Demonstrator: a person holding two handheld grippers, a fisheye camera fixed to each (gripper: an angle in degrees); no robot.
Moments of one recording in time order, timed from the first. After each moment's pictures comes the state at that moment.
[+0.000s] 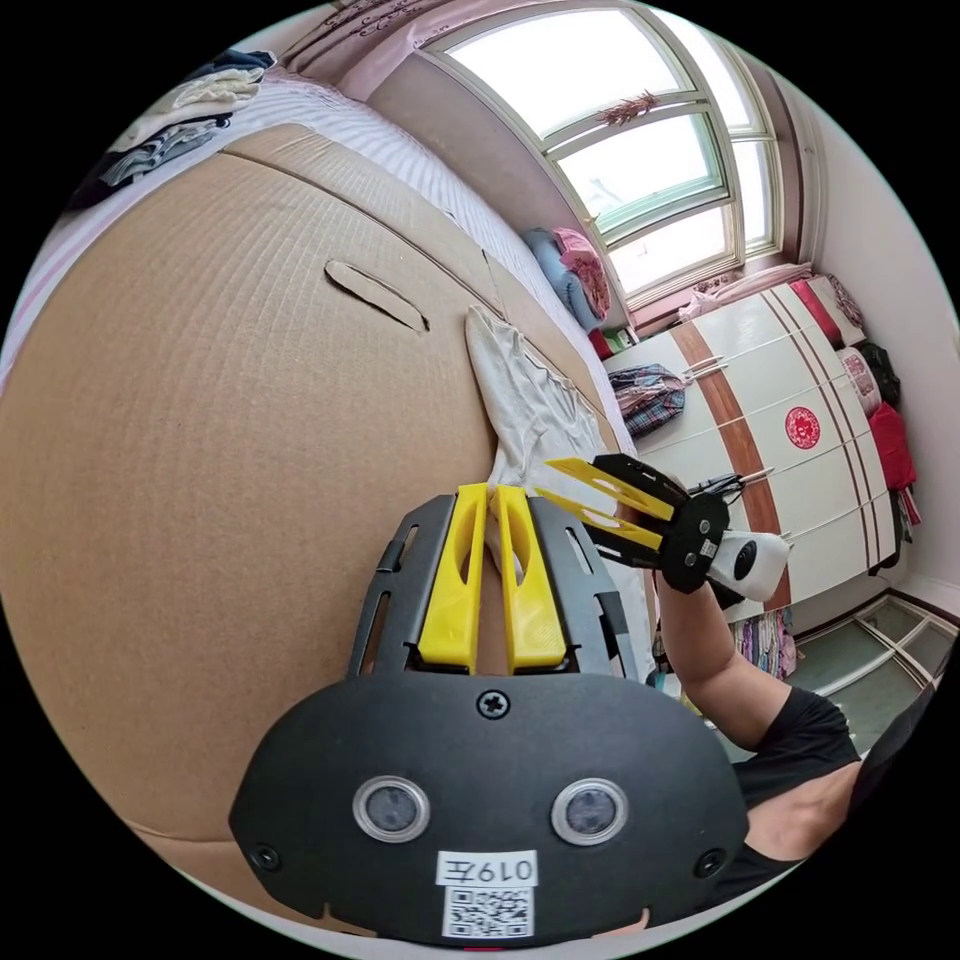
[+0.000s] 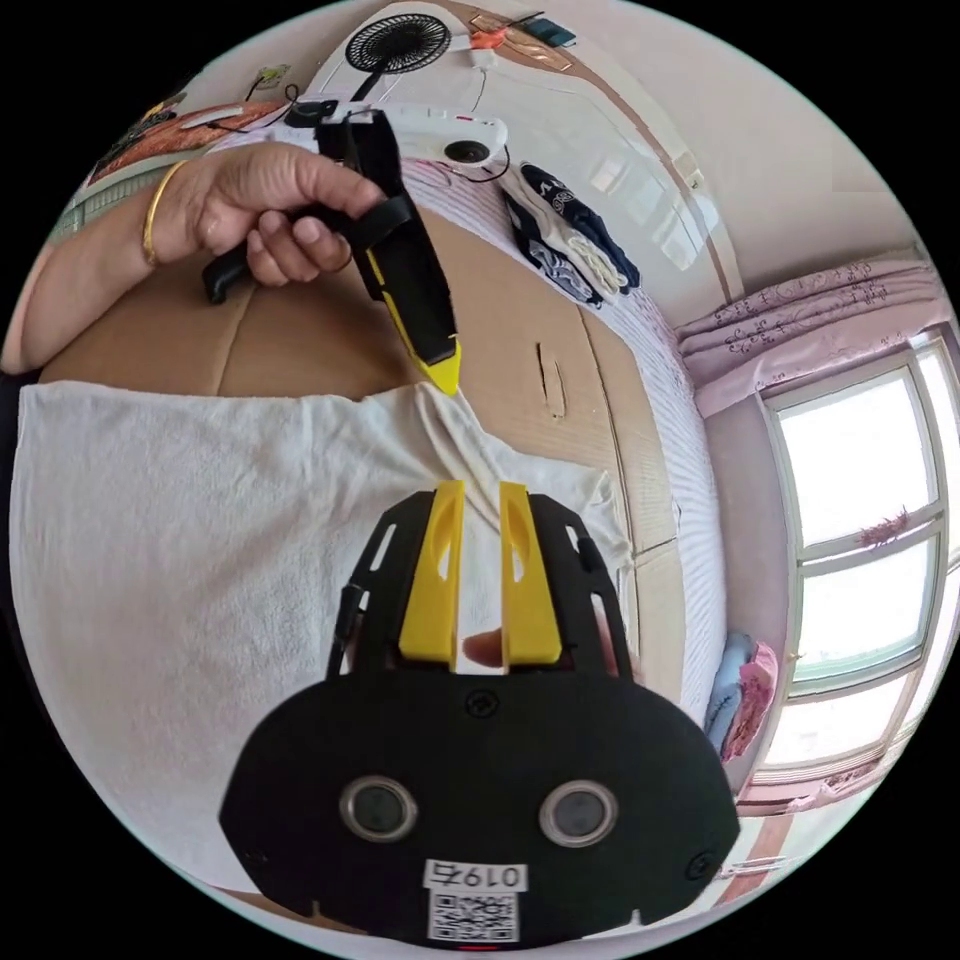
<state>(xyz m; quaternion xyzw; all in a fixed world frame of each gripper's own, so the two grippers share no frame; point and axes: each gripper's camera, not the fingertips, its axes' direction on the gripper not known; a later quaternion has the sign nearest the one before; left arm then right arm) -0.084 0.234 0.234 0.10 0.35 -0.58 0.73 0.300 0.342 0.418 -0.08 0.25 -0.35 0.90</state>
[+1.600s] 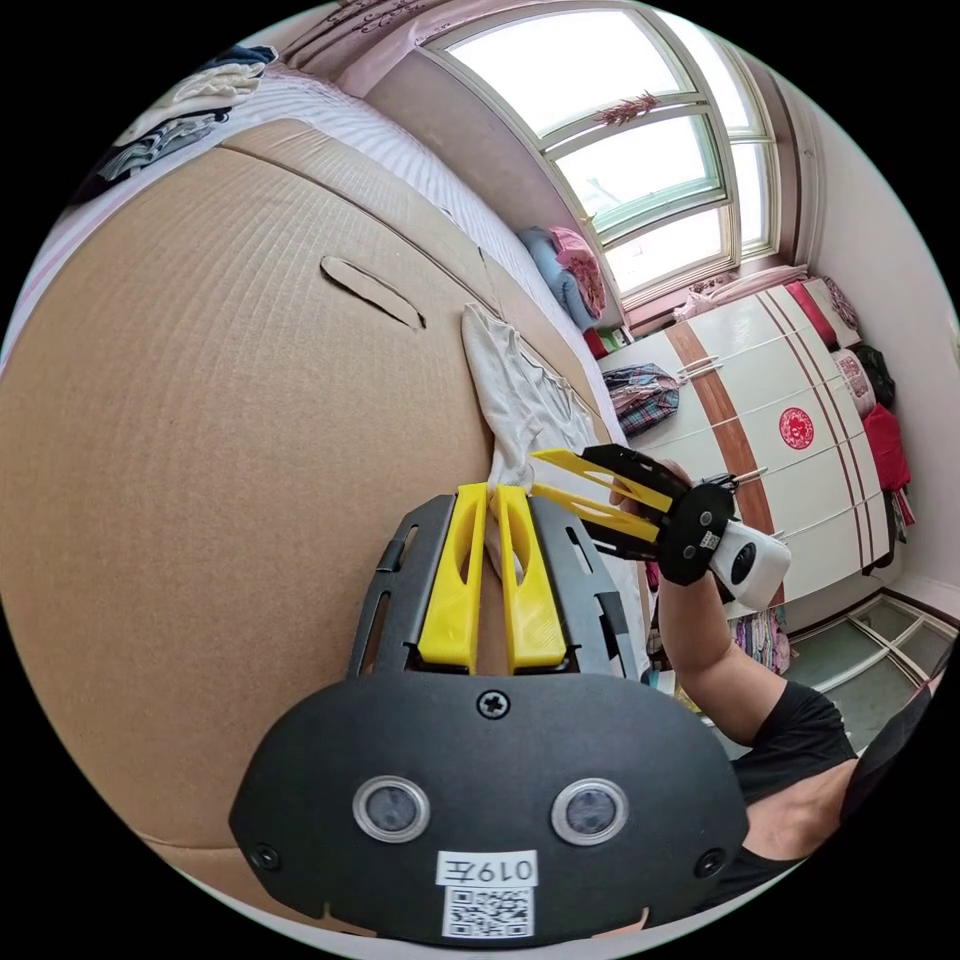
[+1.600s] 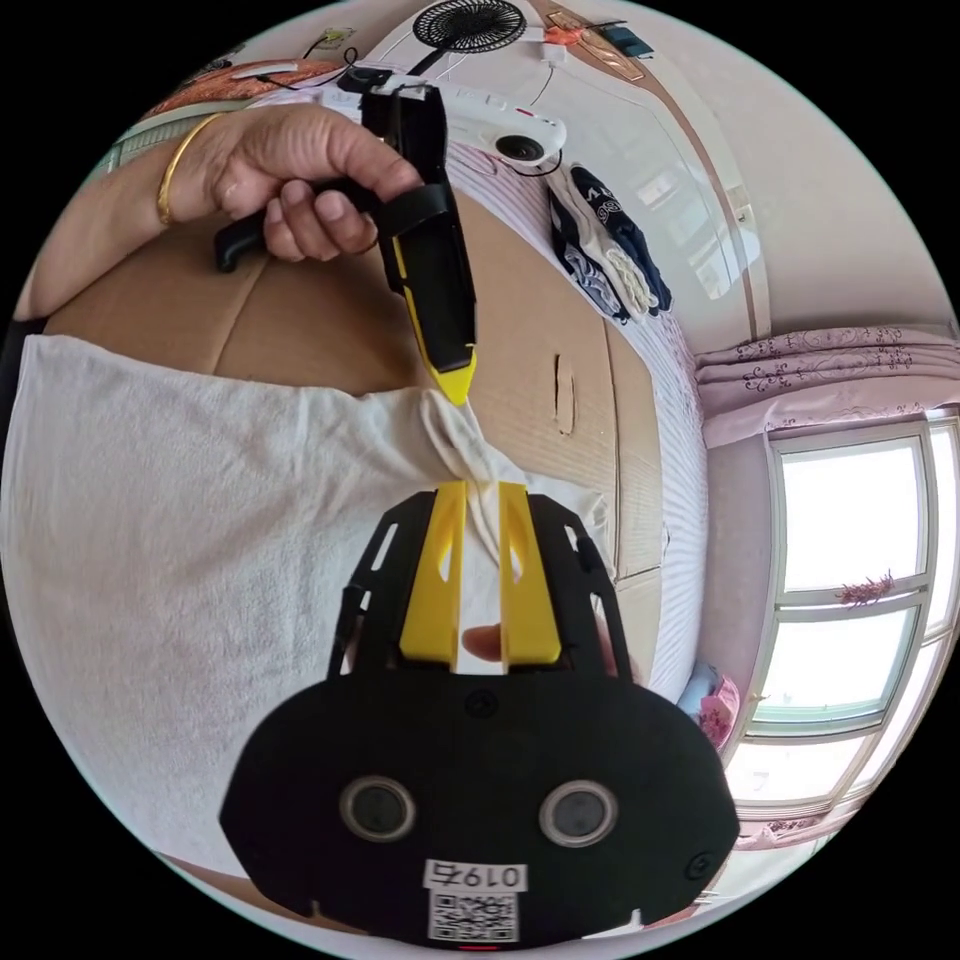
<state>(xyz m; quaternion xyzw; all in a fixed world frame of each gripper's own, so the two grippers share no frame) -0.112 0.223 0.174 0.11 0.35 -0.57 0.73 0.257 0.302 0.396 -0.12 0.26 -0.40 0.87</state>
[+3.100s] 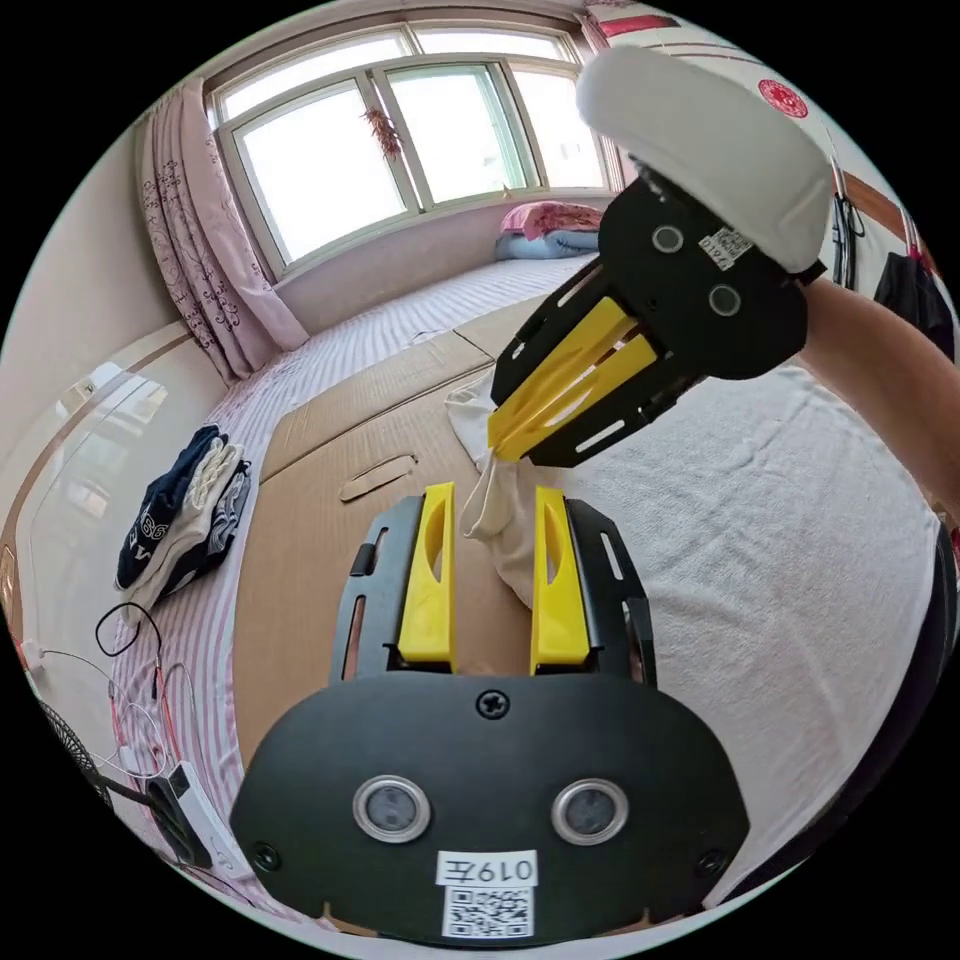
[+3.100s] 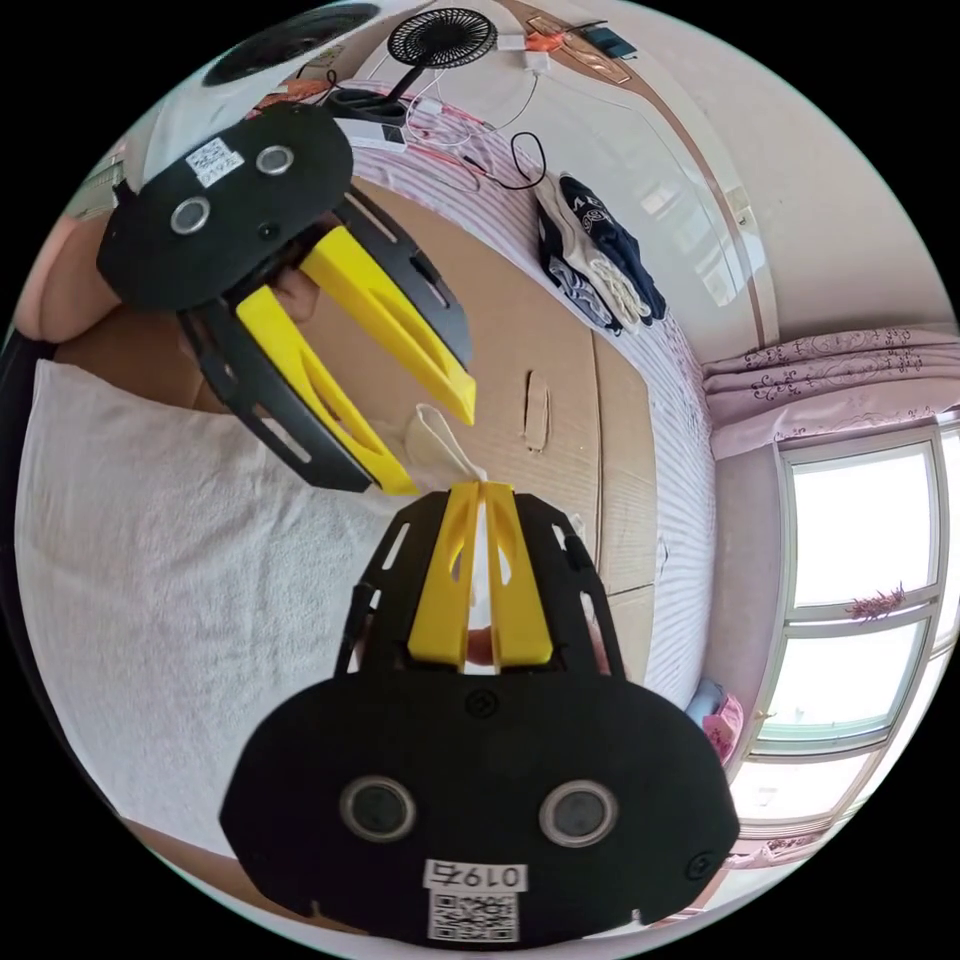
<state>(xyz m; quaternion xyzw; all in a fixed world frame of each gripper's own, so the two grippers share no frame) 0.037 -0.046 -0.051 -0.01 -0.07 -0.31 0.95 0.238 0.271 0.372 -0.11 0.22 -0.40 0.88</state>
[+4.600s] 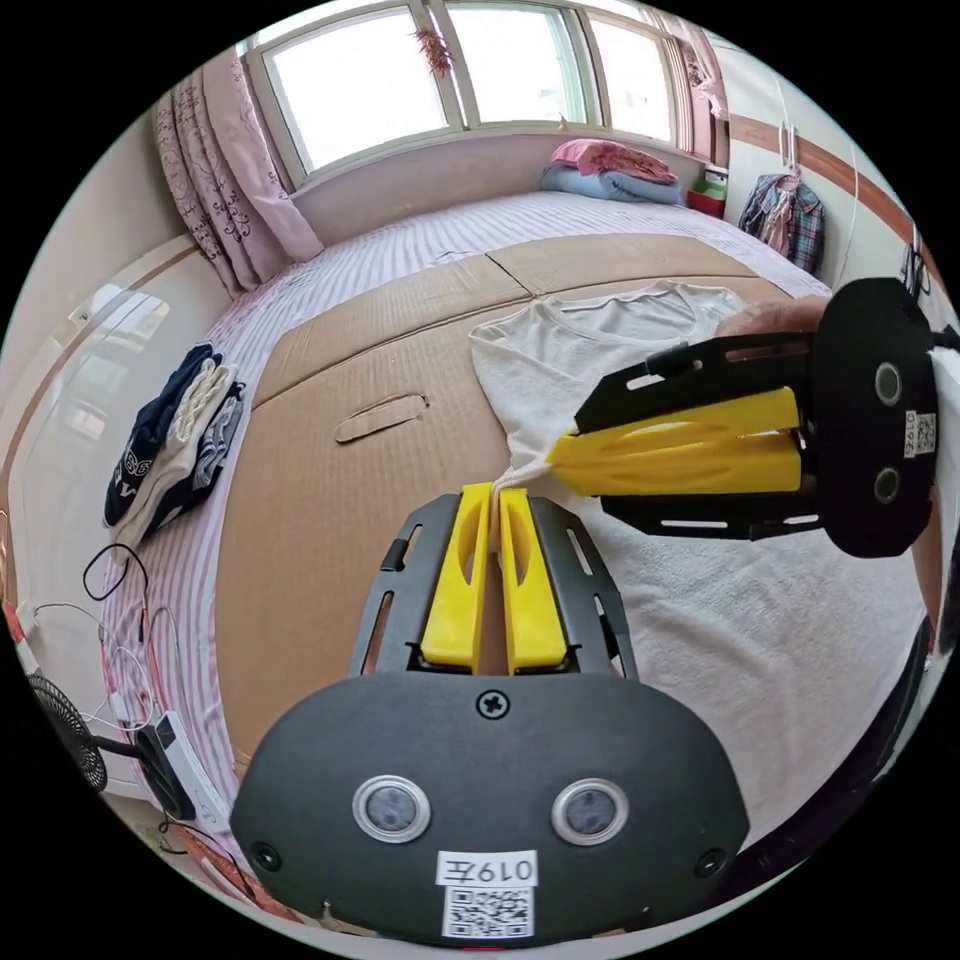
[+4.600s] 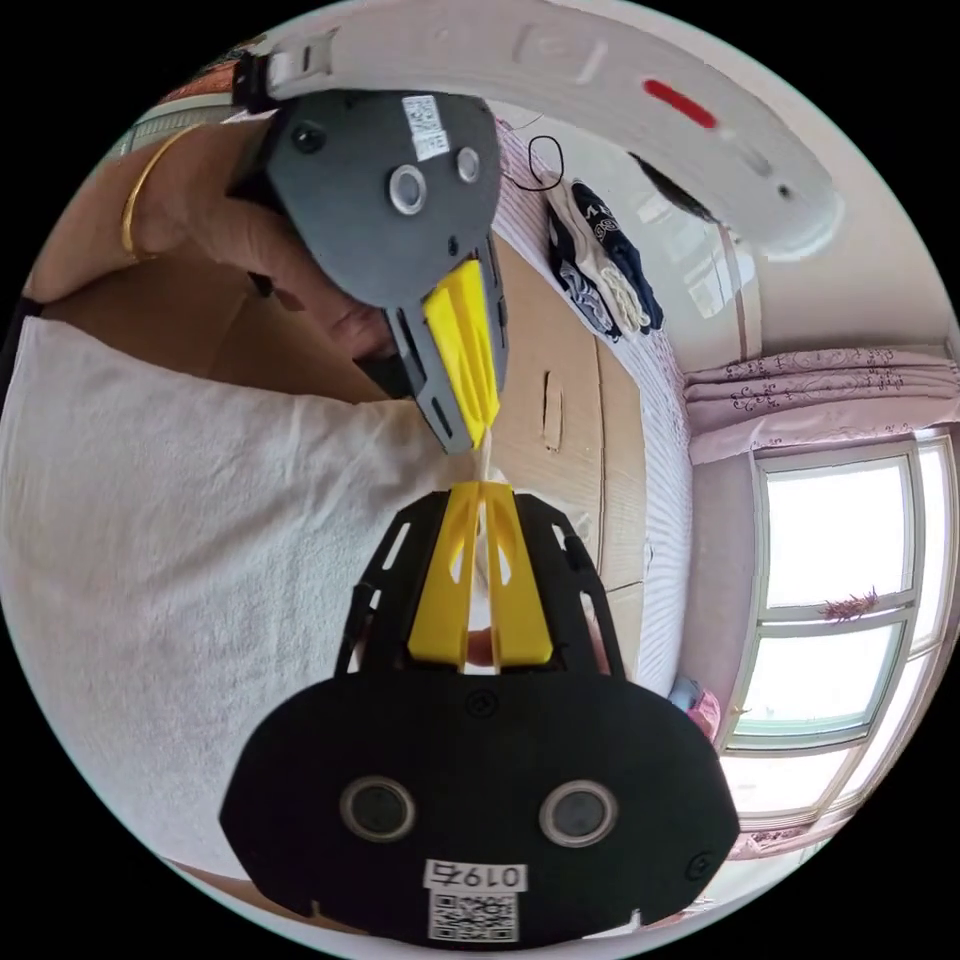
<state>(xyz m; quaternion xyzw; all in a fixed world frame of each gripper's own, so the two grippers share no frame) -0.001 -0.119 -0.066 -0.09 -0.02 -0.36 0.93 0.174 0.327 0.384 -0.10 0.27 -0.43 0.86</state>
